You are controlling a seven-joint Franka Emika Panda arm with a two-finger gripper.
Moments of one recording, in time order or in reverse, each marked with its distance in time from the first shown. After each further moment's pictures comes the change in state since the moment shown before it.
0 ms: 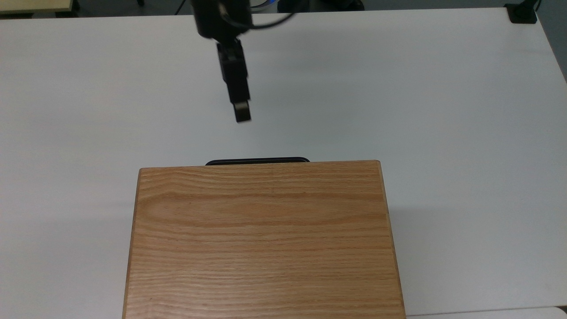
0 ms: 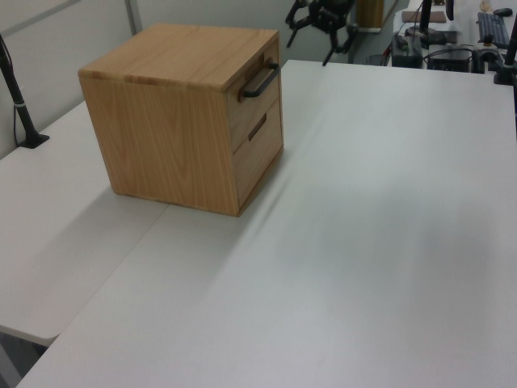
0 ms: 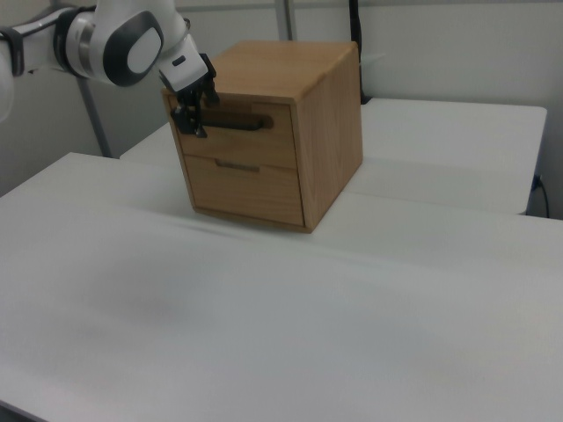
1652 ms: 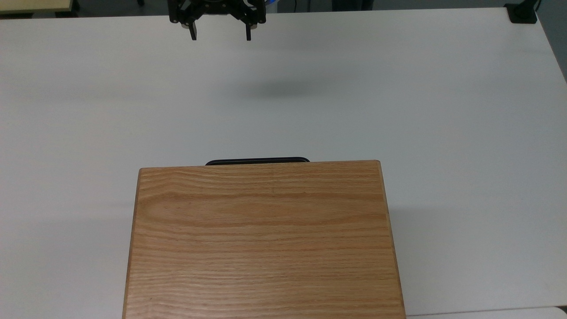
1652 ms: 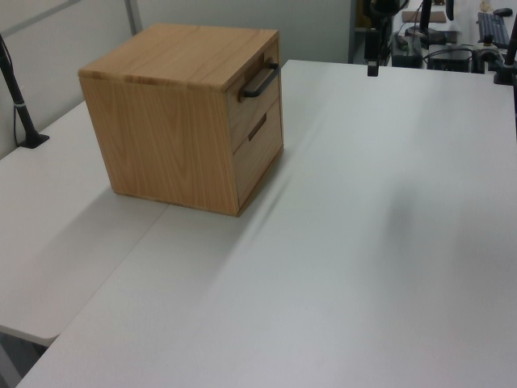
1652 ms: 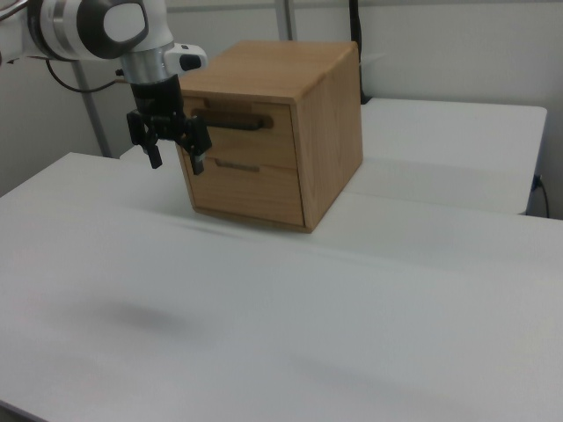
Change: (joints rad) arm -0.108 -0.111 0.100 -0.013 -0.186 -0.600 -1.360
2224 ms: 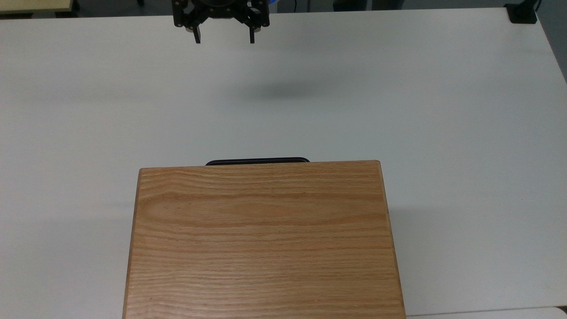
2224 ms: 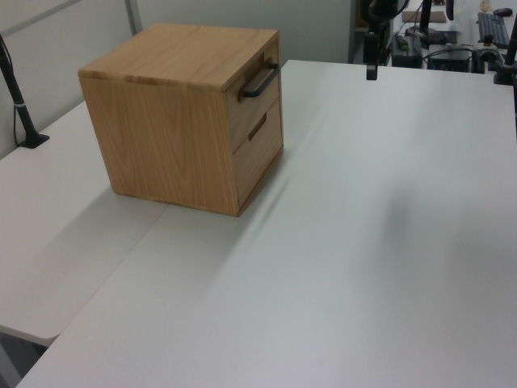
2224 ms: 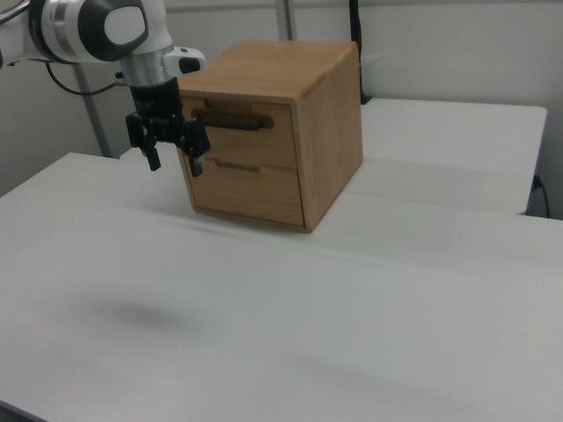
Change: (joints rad) arm 0.006 0.009 0.003 0.000 0.000 0.000 -0.001
